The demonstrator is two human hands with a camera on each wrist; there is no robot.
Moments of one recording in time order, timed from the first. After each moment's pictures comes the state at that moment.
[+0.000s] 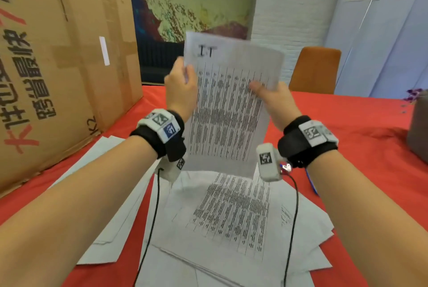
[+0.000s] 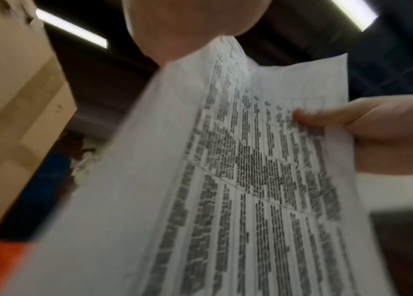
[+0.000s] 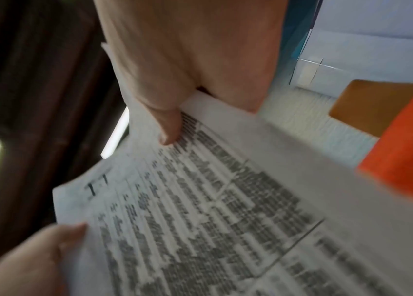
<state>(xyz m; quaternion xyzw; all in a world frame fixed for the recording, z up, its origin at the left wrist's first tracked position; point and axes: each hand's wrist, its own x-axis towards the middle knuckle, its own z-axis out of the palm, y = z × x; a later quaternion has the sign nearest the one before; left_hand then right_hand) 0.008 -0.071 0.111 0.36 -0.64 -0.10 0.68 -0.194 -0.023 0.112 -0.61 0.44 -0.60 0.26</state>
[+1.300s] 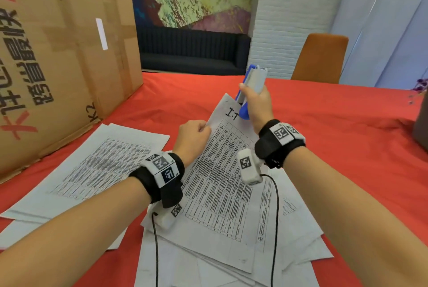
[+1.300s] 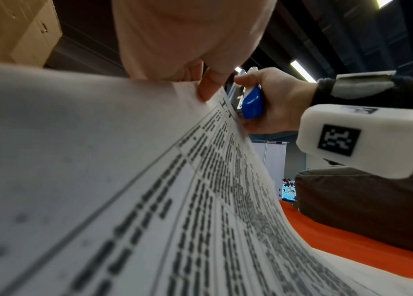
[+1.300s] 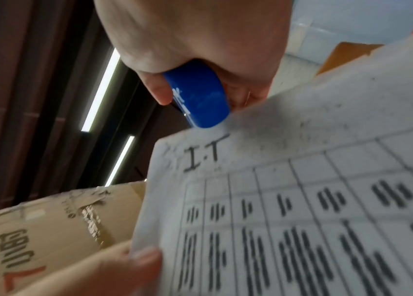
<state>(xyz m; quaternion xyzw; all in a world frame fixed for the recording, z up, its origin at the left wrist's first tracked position) 0.003 -0.033 0.009 0.51 -0.72 -0.21 0.43 -0.159 -0.065 0.062 -0.49 0.50 -0.67 0.26</state>
